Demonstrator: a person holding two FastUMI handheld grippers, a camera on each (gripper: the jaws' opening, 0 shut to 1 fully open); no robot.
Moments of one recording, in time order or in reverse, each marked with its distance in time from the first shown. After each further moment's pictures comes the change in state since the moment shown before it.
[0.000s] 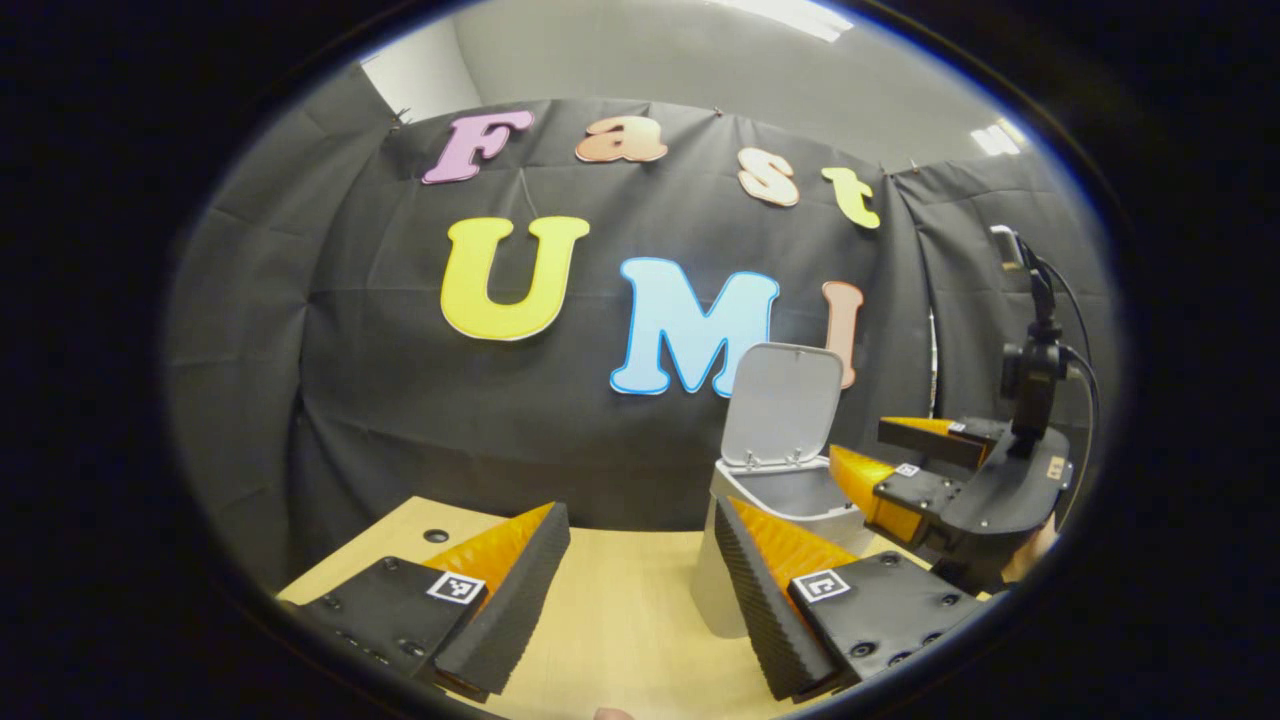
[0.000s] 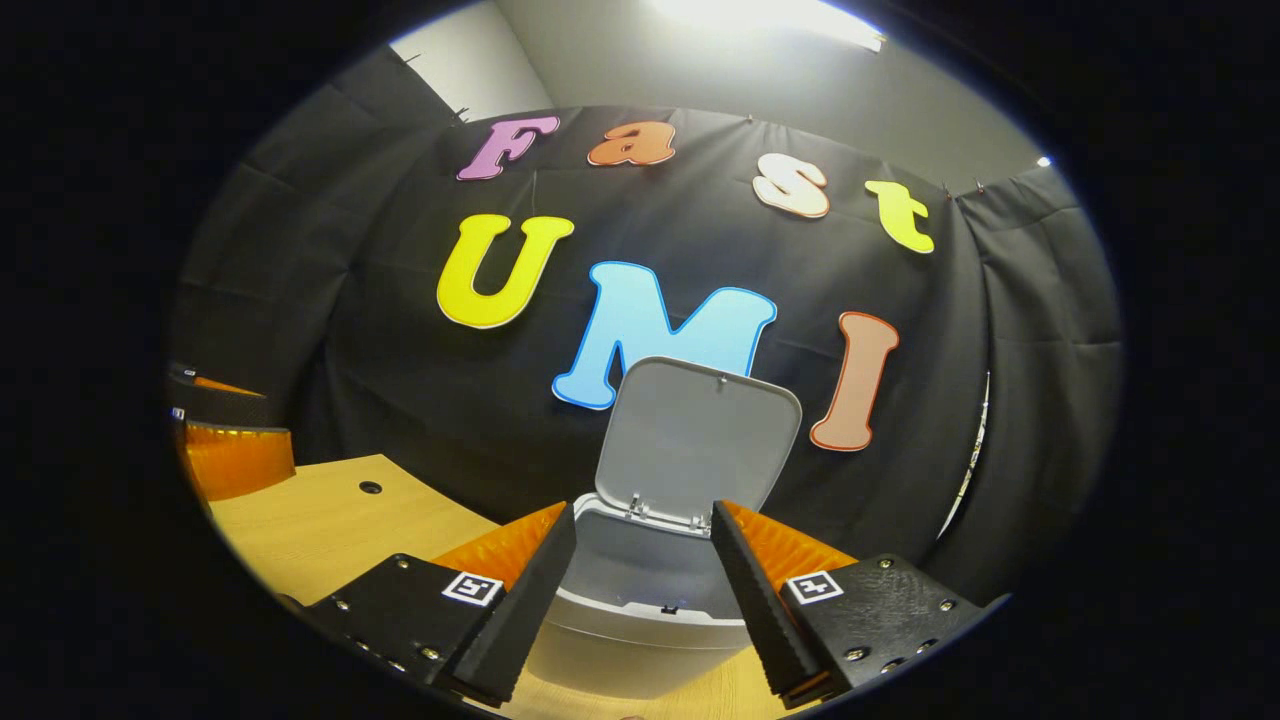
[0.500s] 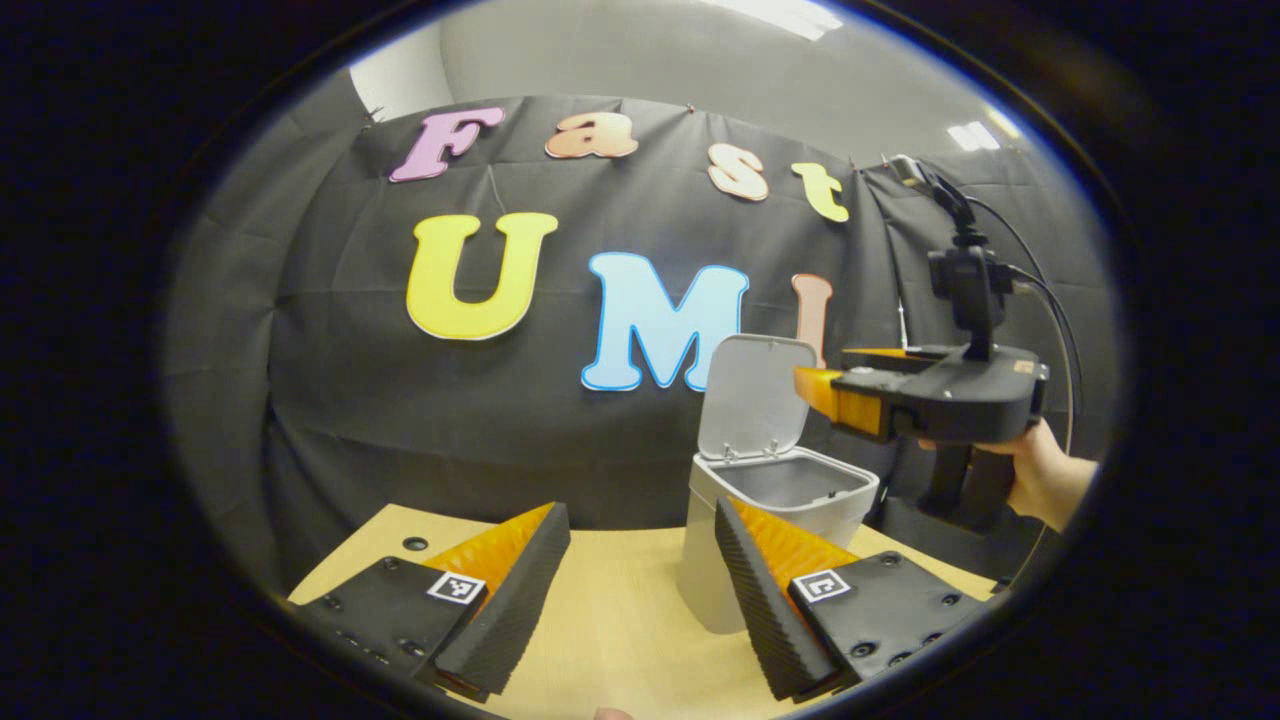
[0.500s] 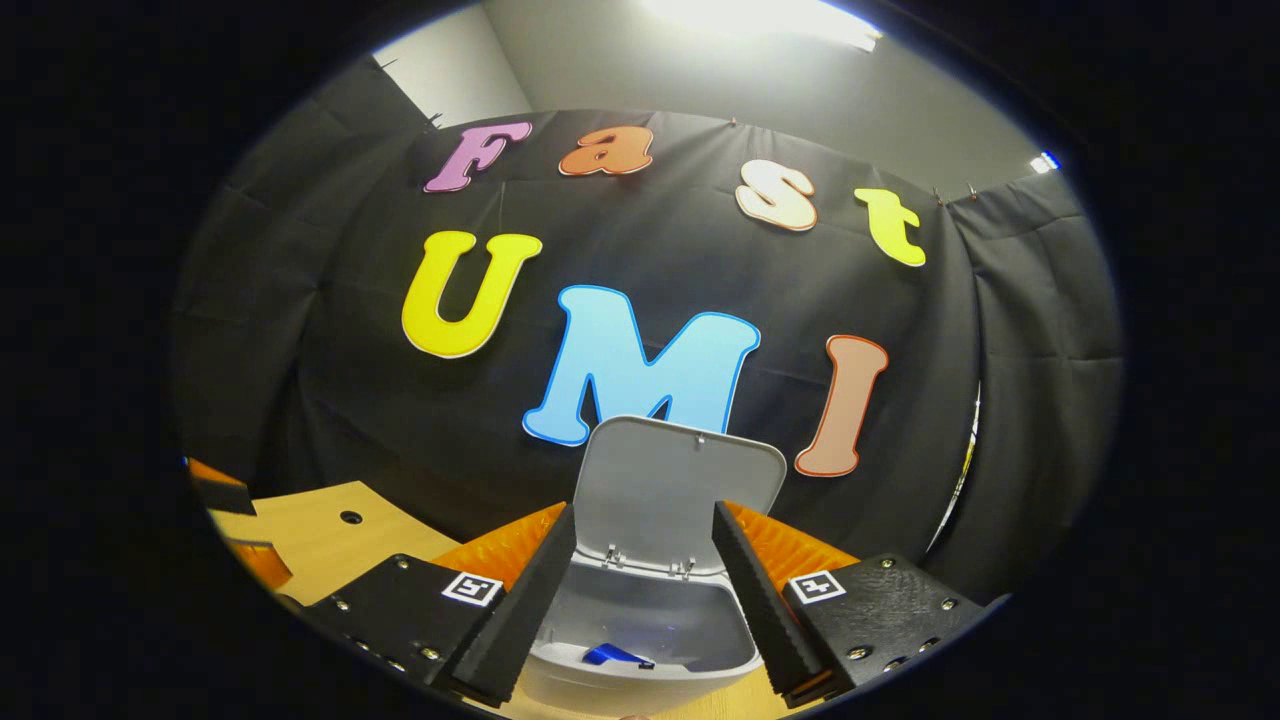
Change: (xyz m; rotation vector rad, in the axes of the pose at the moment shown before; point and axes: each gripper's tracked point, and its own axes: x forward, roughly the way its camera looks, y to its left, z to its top) left arm 0.011 -0.002 -0.009 0.029 0.019 -0.117; right arm 0.046 -0.020 0.057 0.038 -0.002 -0.060
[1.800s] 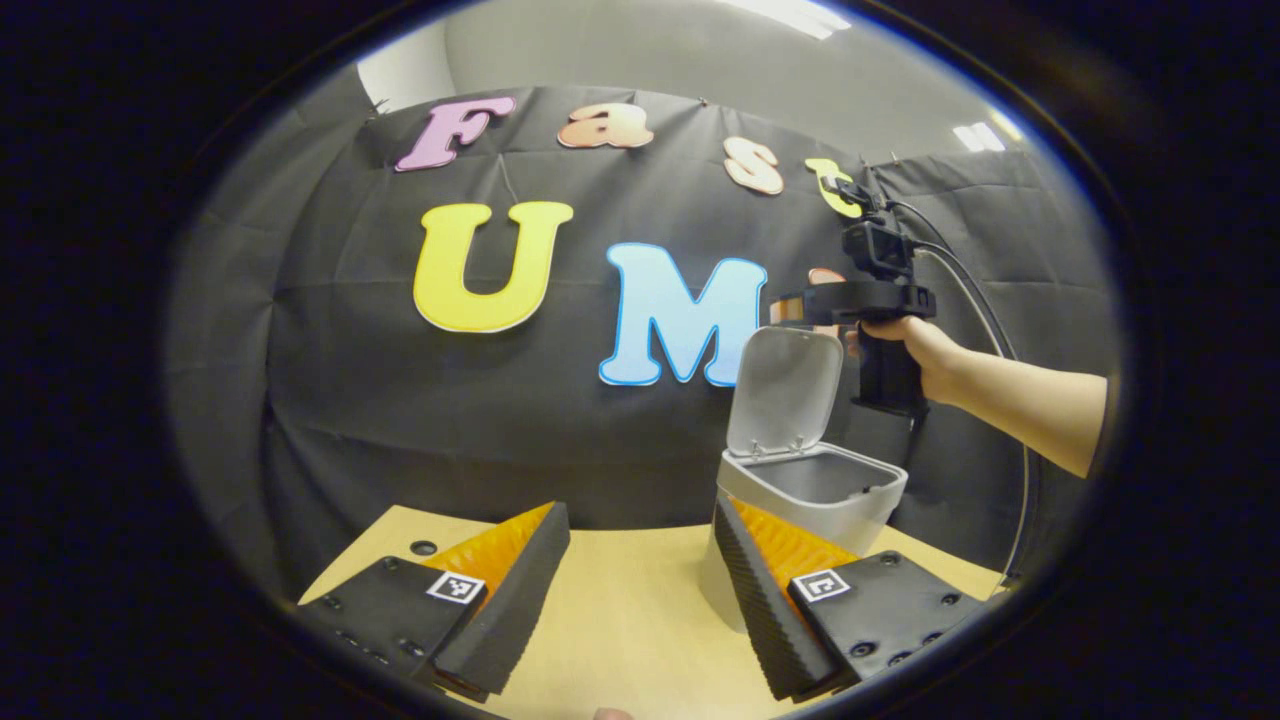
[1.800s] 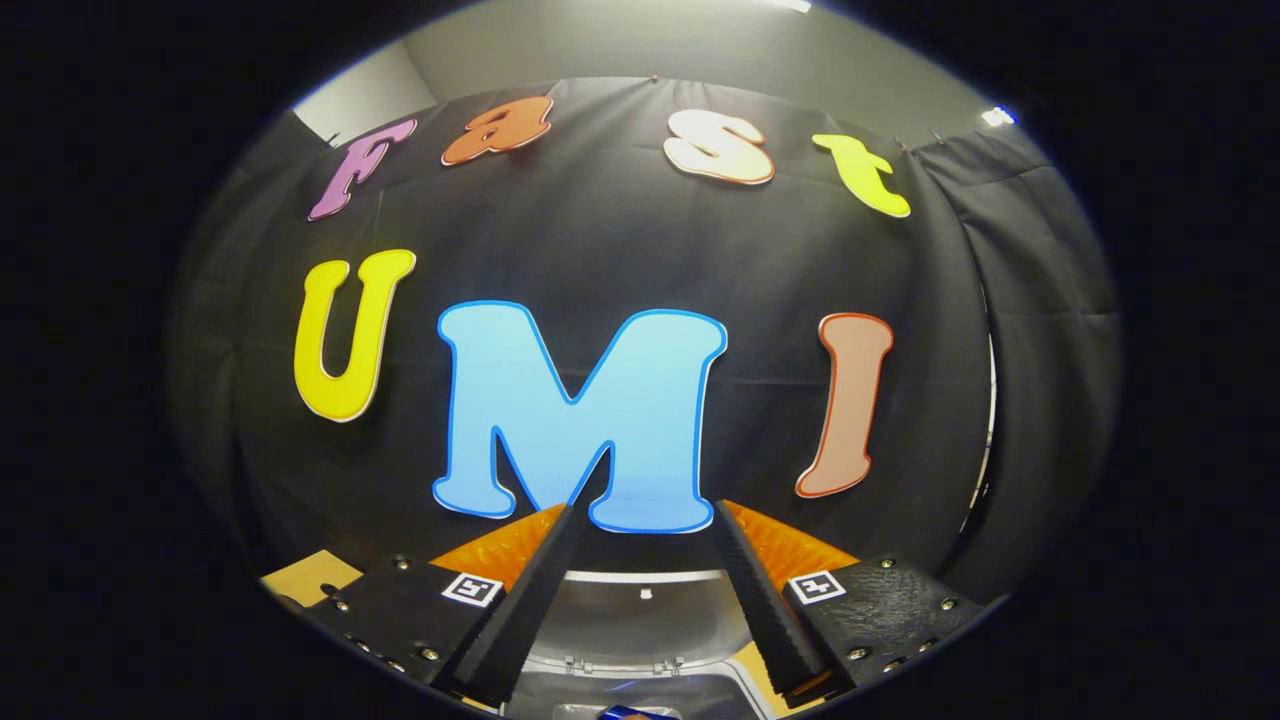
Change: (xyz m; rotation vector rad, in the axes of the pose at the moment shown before) left arm 0.014 0.037 -0.002 -0.003 0.026 0.021; right arm 0.150 -0.051 0.033 0.159 0.055 -0.078
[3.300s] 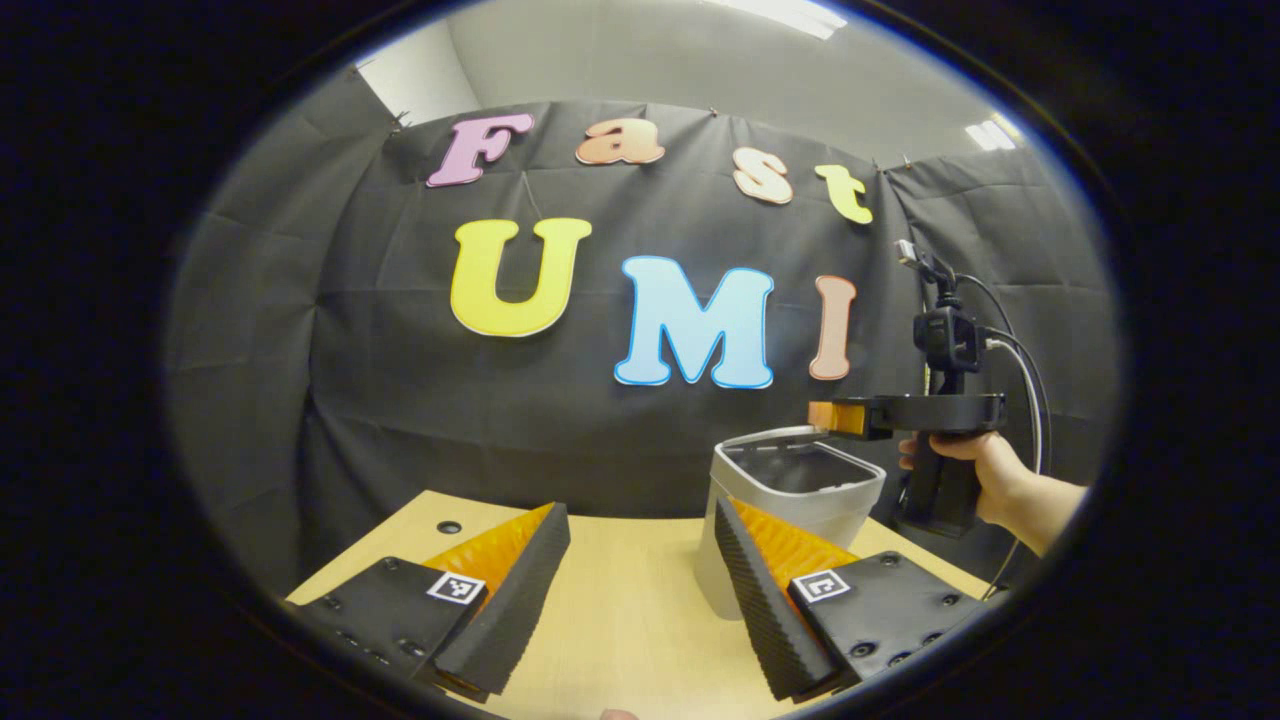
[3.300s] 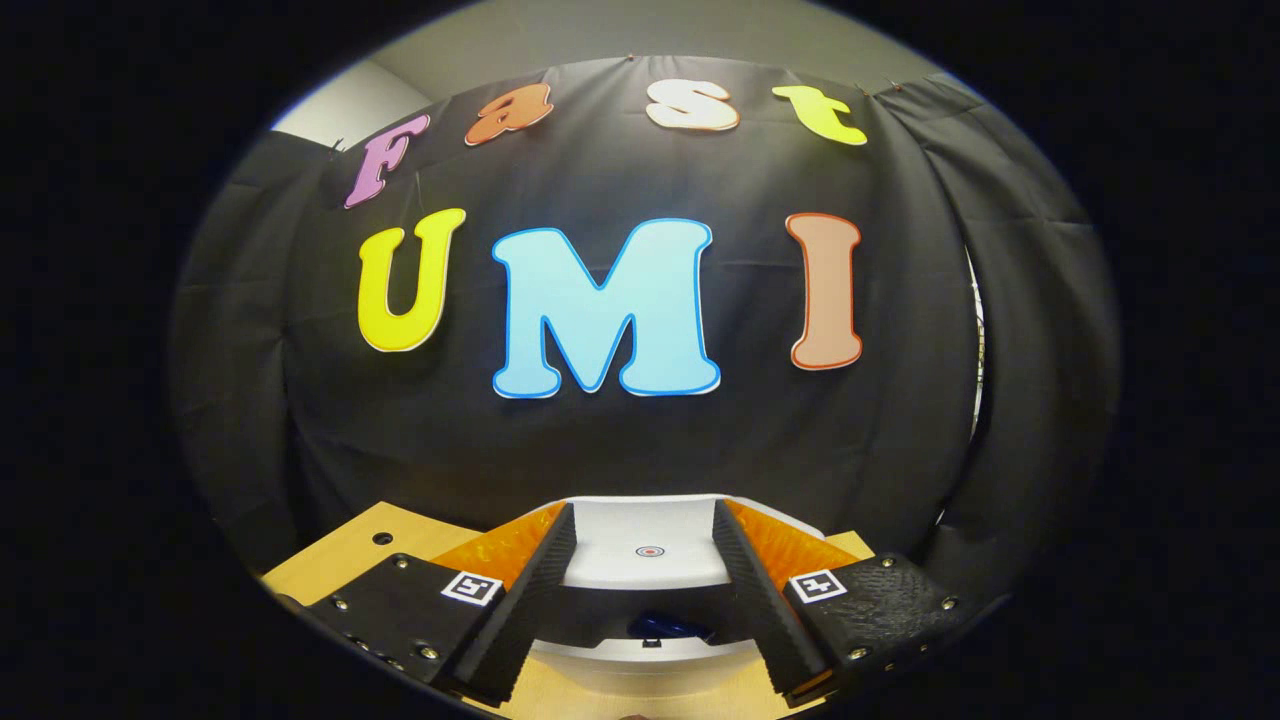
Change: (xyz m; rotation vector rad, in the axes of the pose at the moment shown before) left arm -0.069 -0.037 0.005 -0.017 -0.022 0.099; right arm -0.134 0.000 -0.129 0.109 0.151 0.085
